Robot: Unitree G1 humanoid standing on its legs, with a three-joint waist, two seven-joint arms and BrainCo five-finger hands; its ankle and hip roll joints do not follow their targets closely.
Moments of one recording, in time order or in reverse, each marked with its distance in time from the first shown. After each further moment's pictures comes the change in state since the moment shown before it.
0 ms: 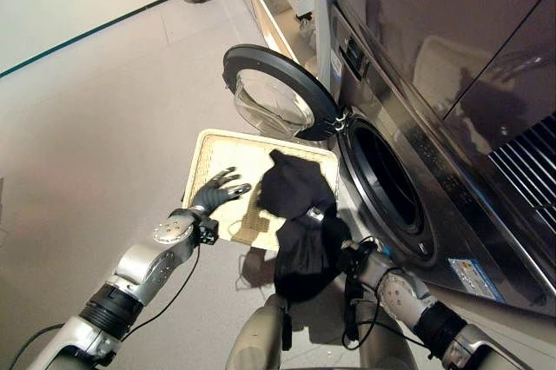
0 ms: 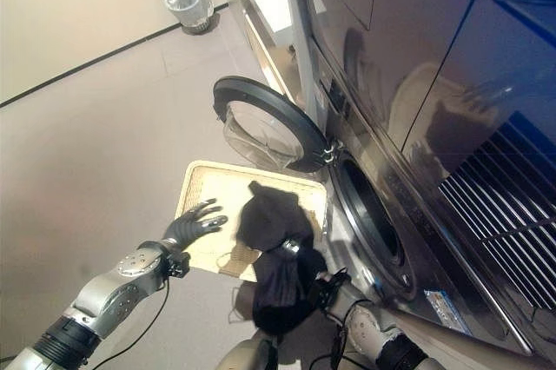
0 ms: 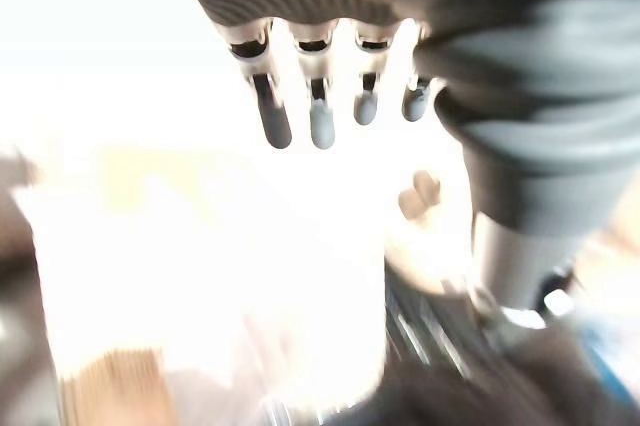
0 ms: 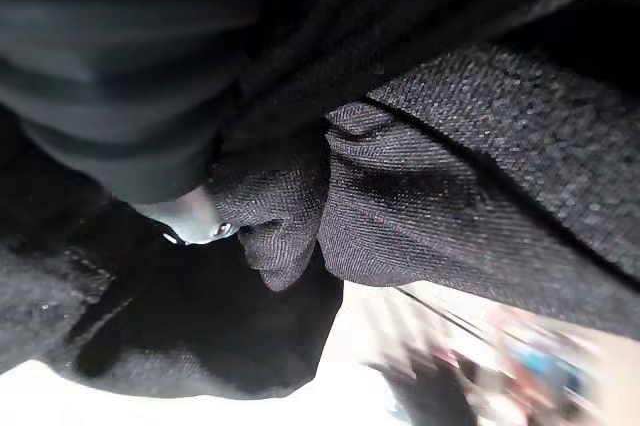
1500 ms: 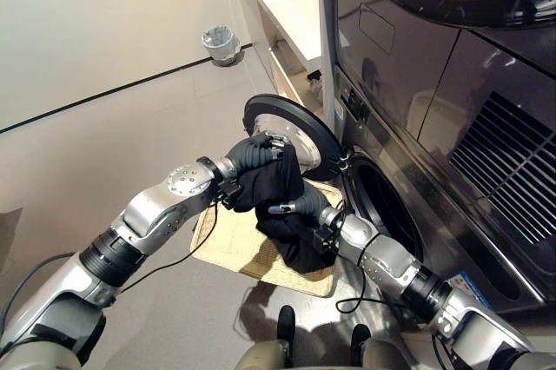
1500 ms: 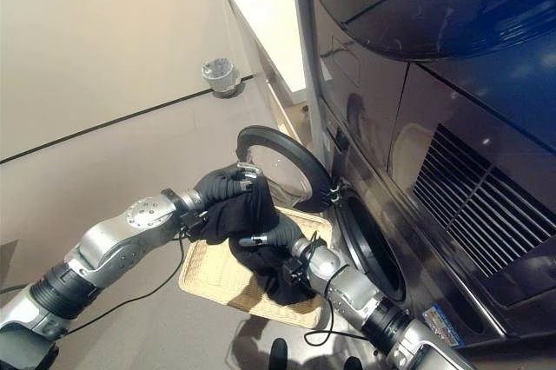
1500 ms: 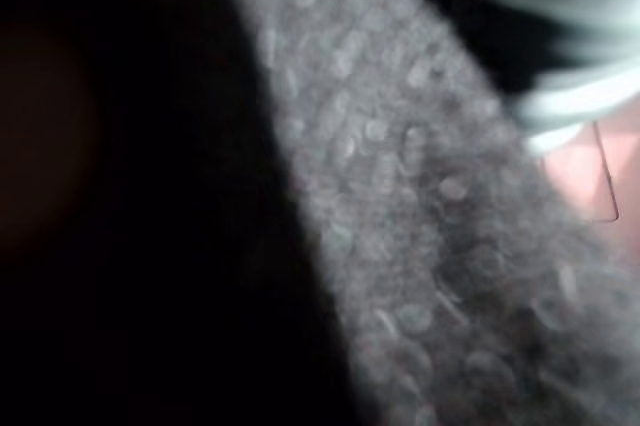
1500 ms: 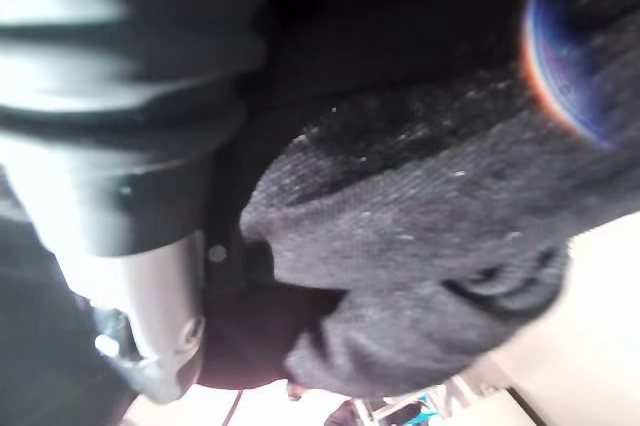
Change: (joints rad) left arm -0.318 0.132 -0.229 -0.326 -0.303 0.034 -0.460; right arm -0.160 0.007 0.218 -0.108 -0.489 0.139 -0.085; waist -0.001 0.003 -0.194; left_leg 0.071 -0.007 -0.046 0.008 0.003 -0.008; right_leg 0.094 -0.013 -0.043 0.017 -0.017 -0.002
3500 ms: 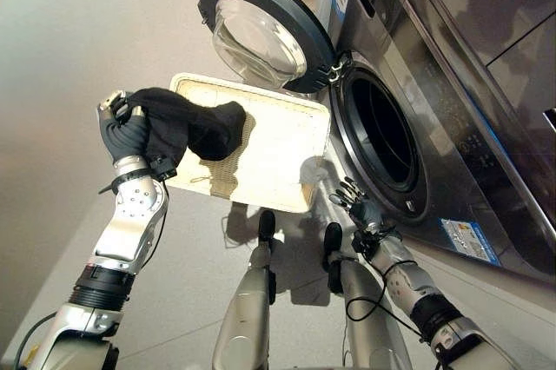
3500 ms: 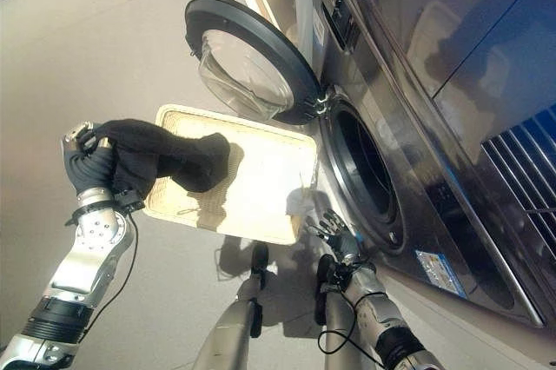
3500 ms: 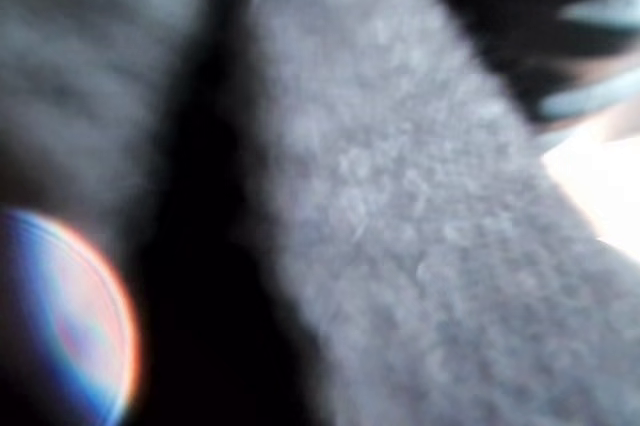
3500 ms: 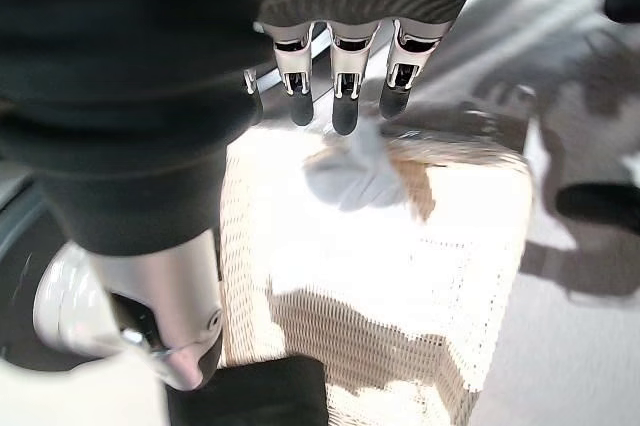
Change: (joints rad) left arm 0.228 -0.151 0.445 0.108 0.593 -0.445 0.762; right arm 0.148 0.055 -0.321 0.303 -0.131 -0.224 -0.094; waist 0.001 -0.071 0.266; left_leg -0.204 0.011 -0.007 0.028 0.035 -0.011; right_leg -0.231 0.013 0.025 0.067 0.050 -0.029
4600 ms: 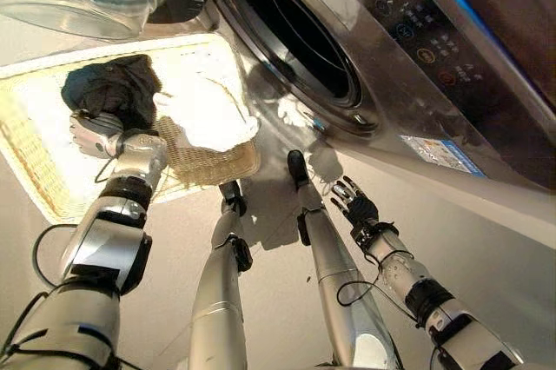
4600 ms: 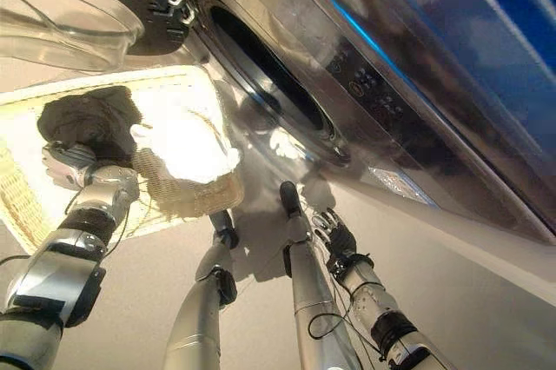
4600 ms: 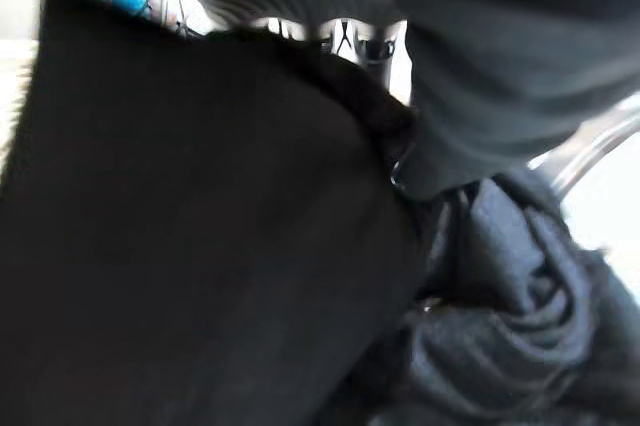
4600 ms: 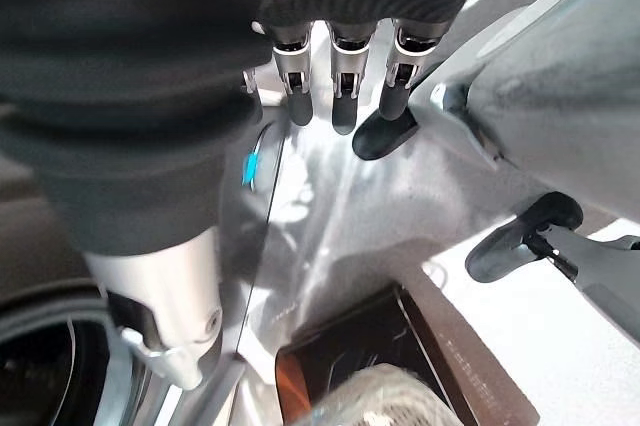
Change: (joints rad) left arm -0.513 -0.032 -0.195 0.930 -0.184 0.205 0.488; right arm -0.070 0.015 0.045 0.171 0.530 0.019 0.091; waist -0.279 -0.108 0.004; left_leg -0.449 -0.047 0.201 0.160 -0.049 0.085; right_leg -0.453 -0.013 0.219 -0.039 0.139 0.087
